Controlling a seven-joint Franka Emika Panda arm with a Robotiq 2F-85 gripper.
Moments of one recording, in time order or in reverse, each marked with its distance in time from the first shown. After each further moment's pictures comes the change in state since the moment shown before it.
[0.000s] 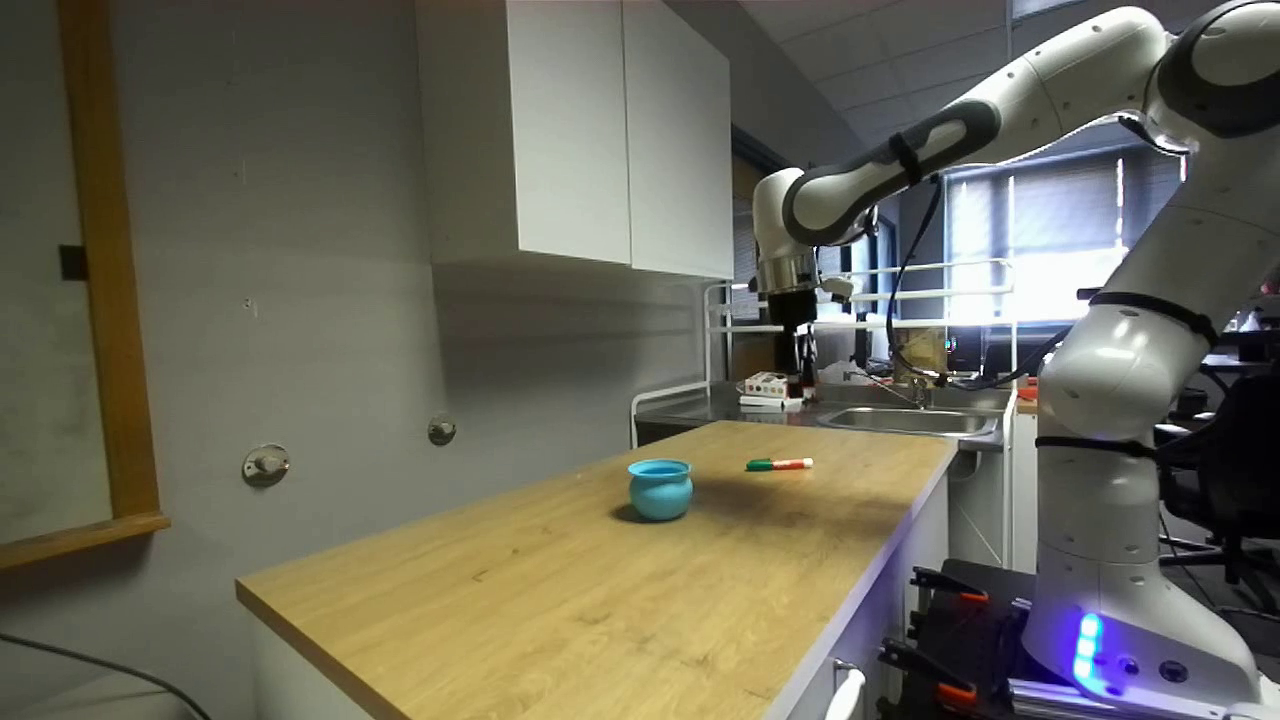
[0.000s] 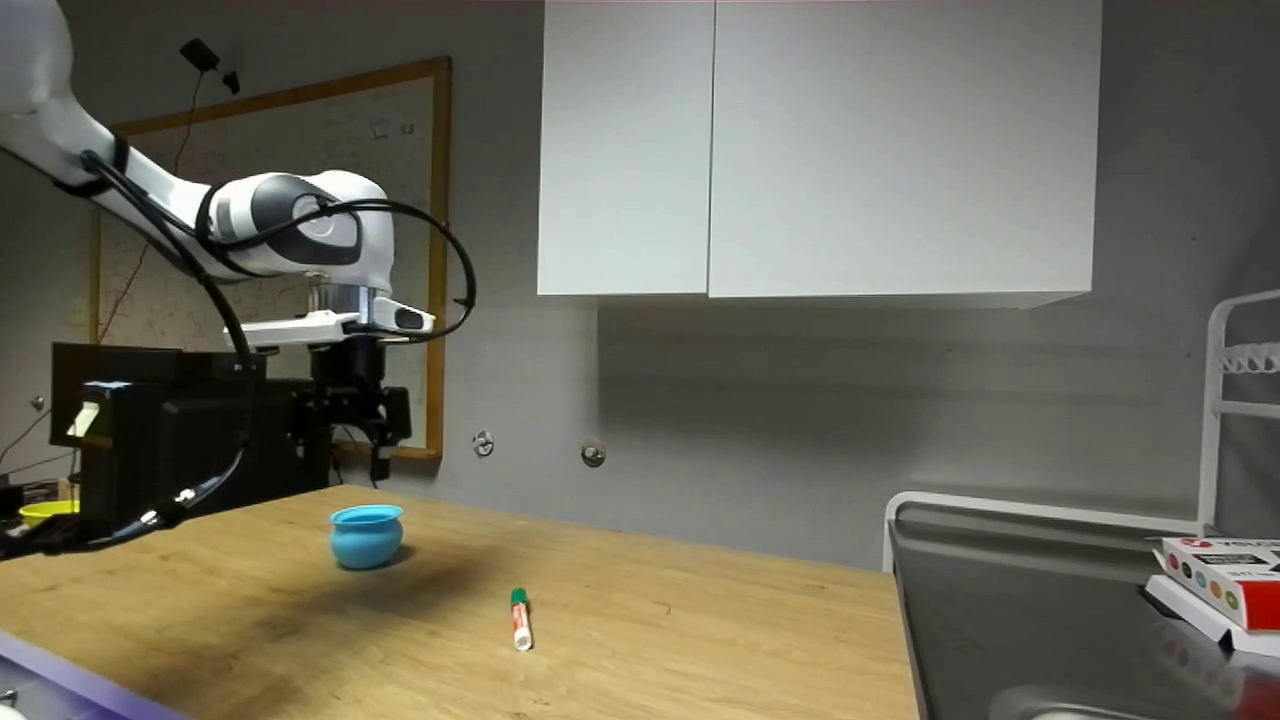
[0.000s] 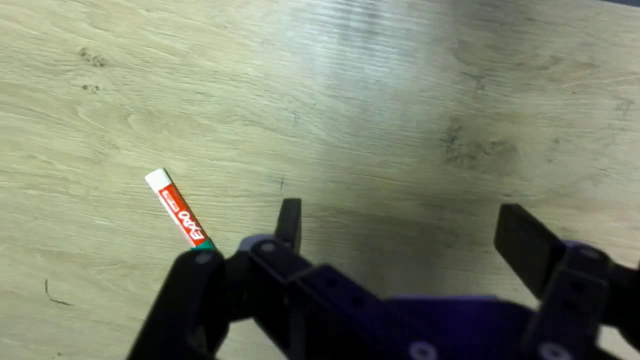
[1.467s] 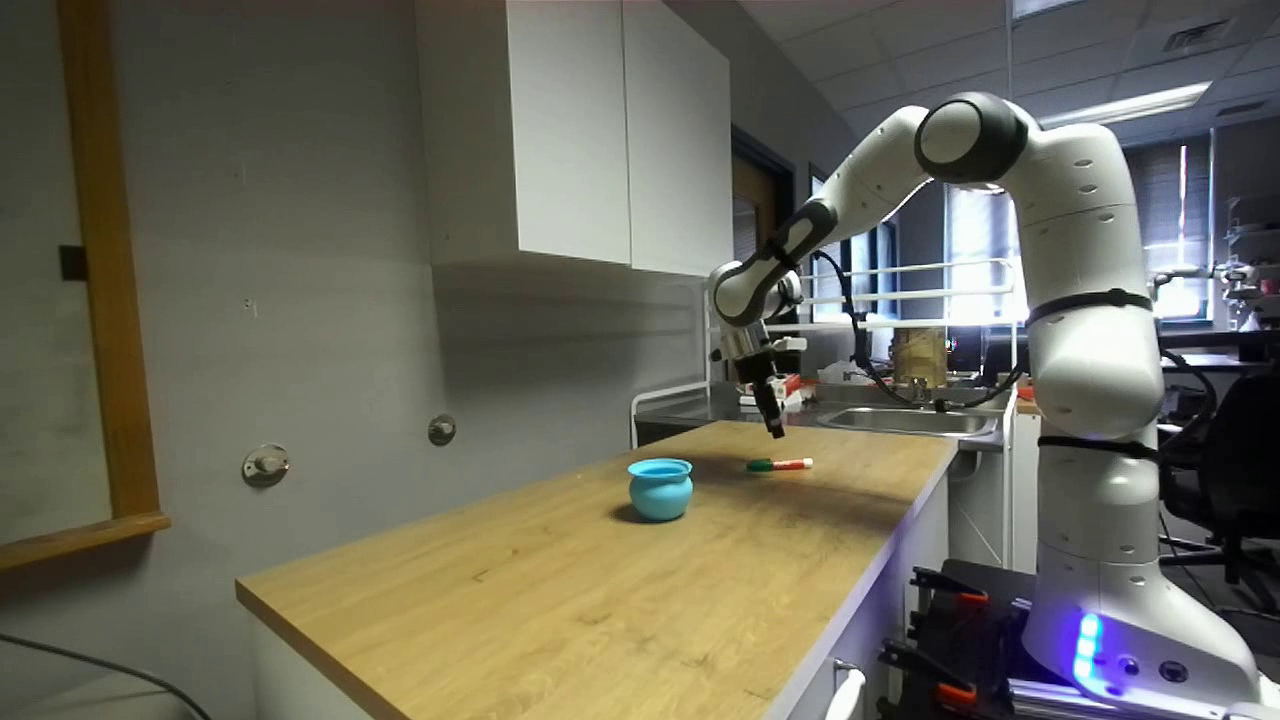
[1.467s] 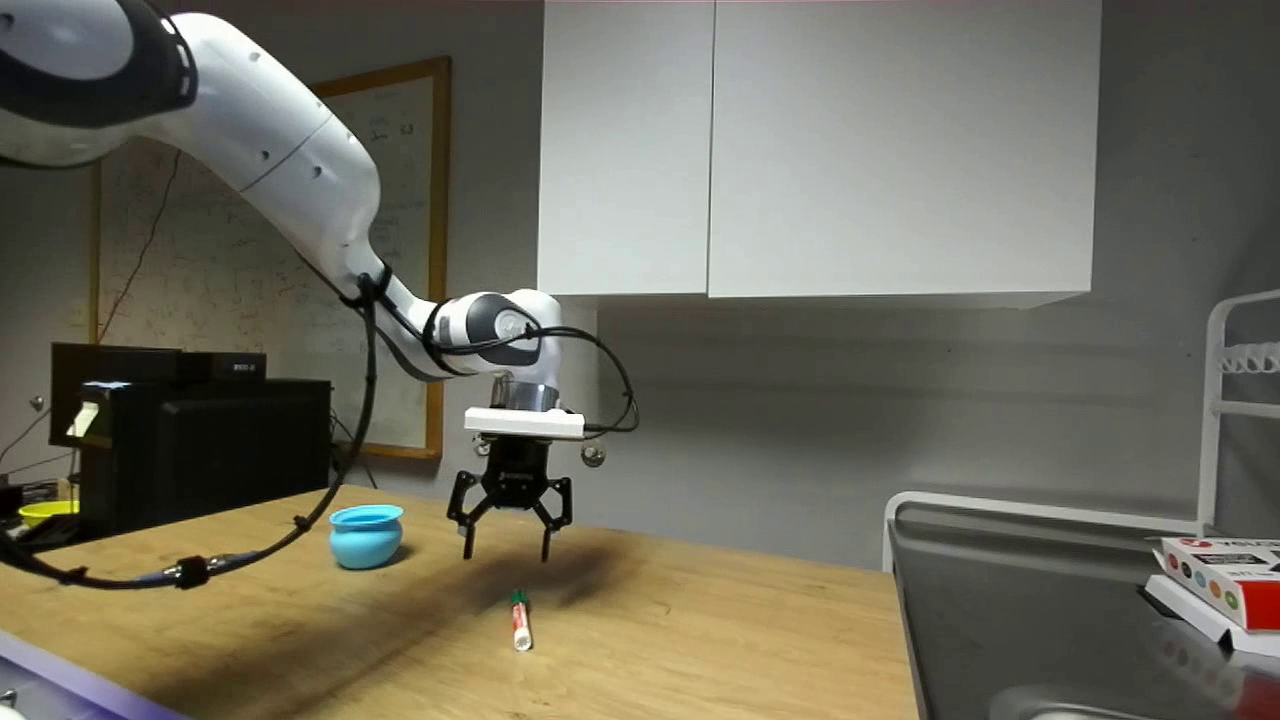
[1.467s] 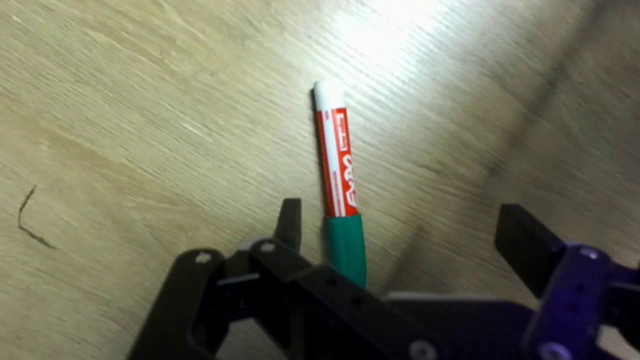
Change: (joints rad) arm -0.091 0.660 -0.169 0.417 -0.047 0.067 -0.623
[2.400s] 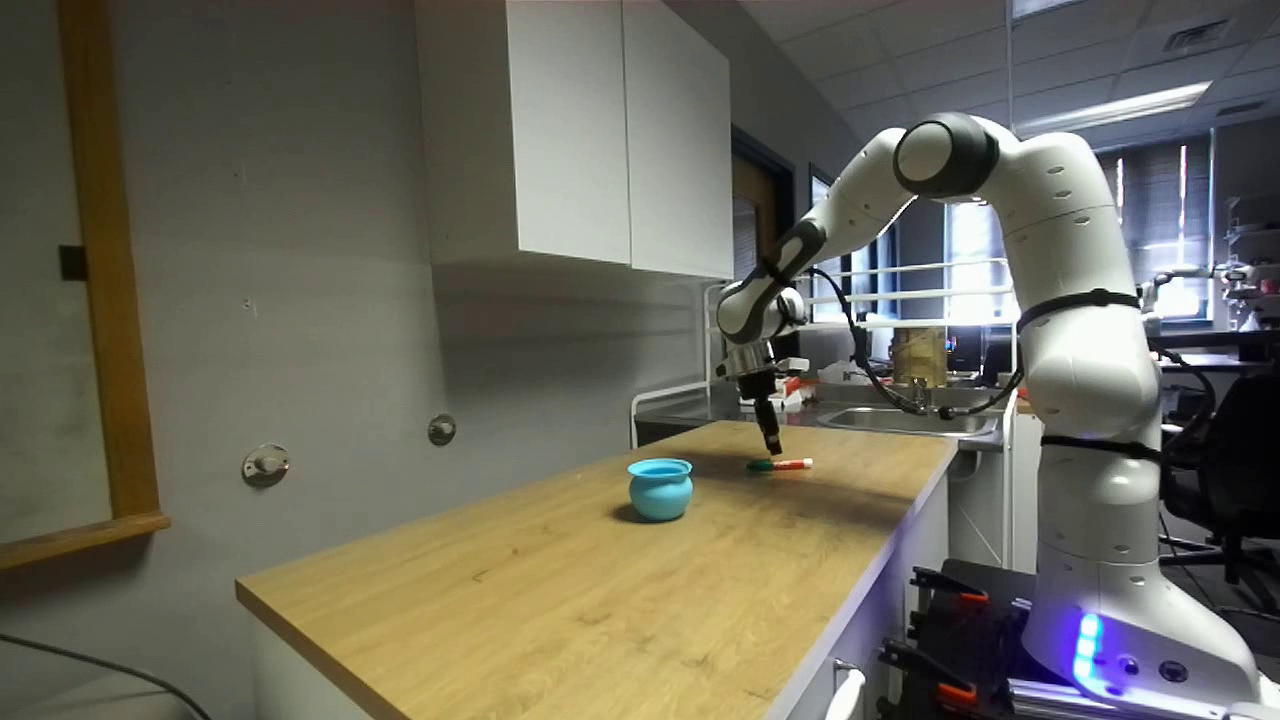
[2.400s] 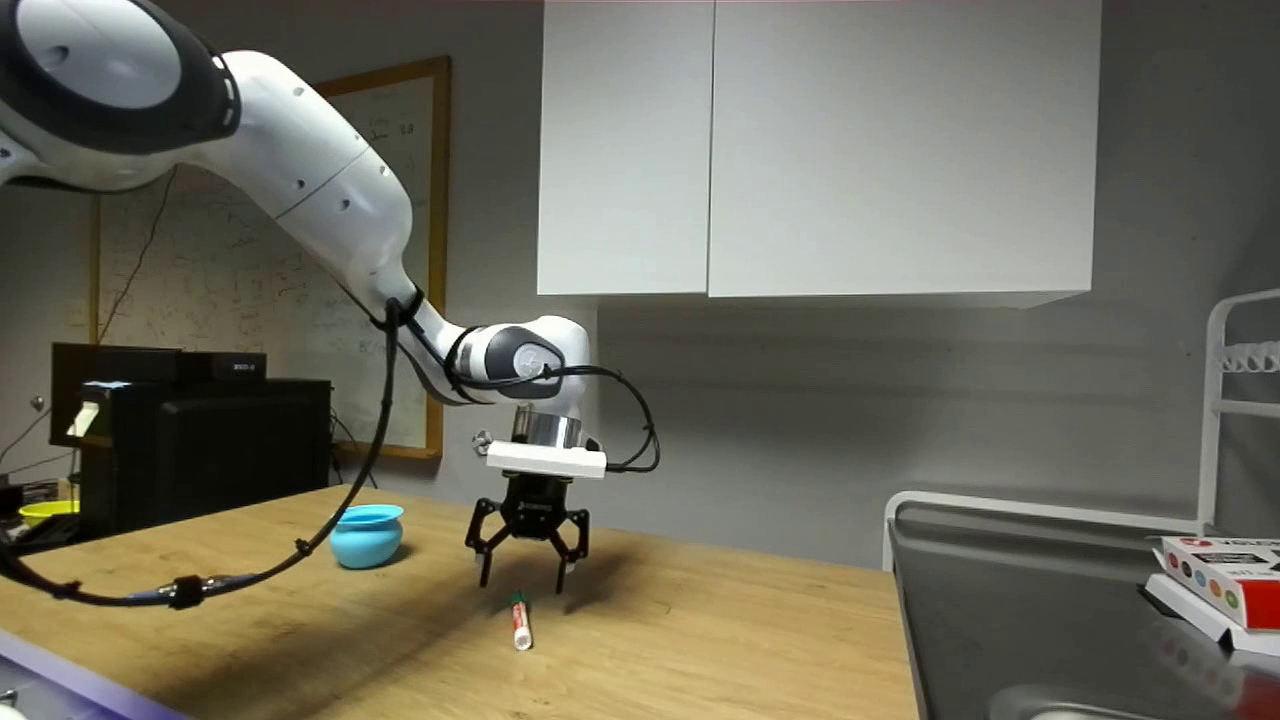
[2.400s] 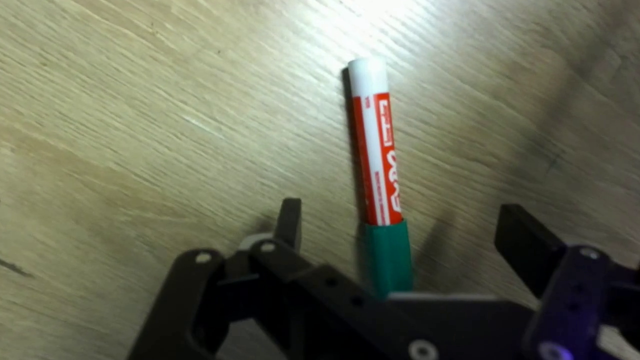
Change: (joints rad) arm -0.088 0.083 0.030 0.009 0.087 0.089 -0.075
